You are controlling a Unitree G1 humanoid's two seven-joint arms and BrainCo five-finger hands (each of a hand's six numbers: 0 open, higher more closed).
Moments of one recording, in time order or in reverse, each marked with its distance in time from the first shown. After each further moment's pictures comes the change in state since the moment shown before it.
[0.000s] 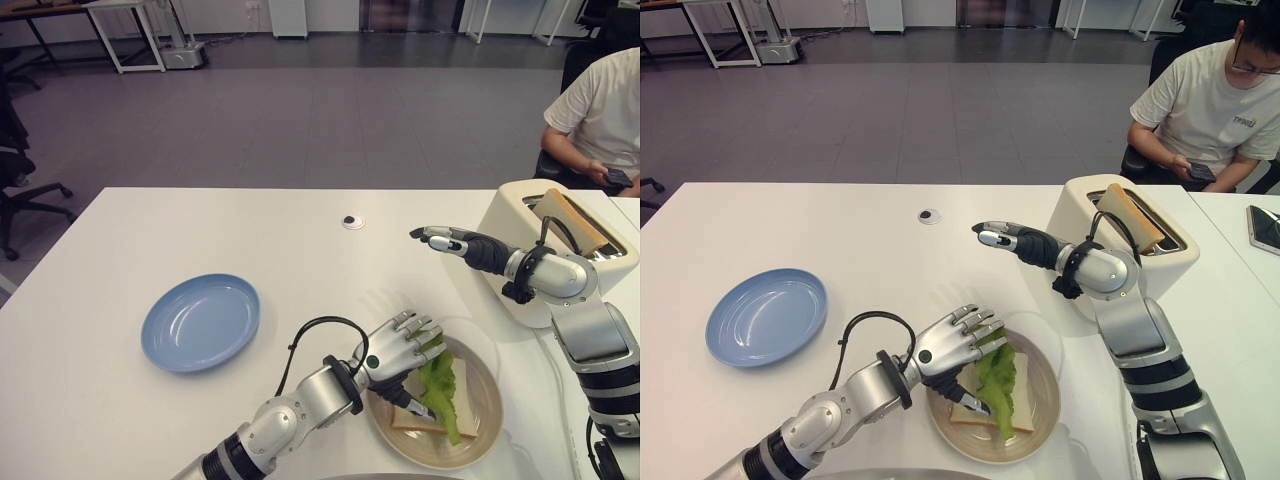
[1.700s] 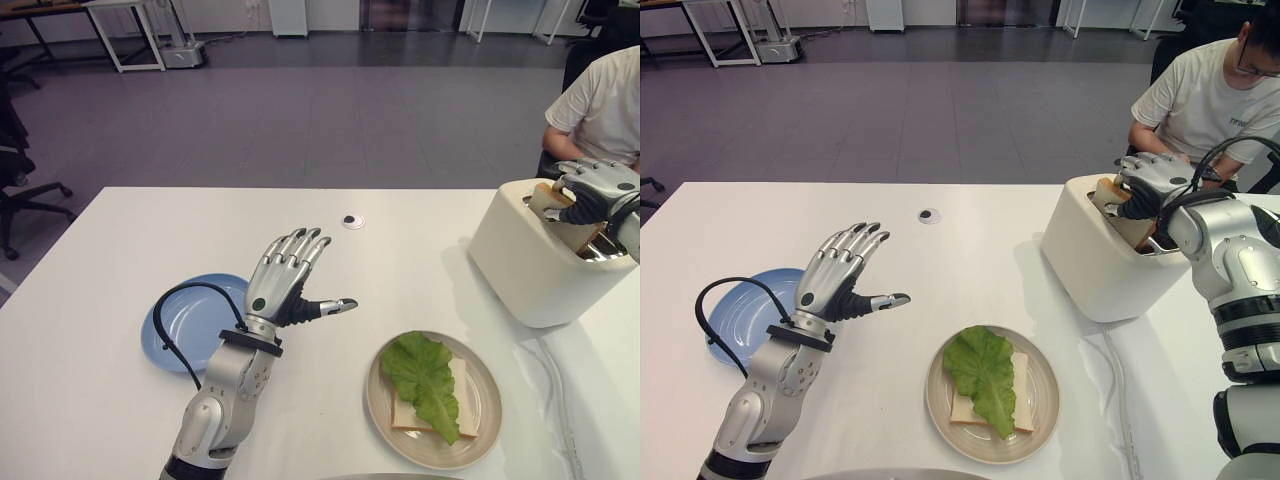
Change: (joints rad) left arm 0.177 -0.014 0.547 -0.171 -0.318 0.164 0.124; right arm -0.290 -0.358 0.080 0.634 -0.715 -0.451 -0.448
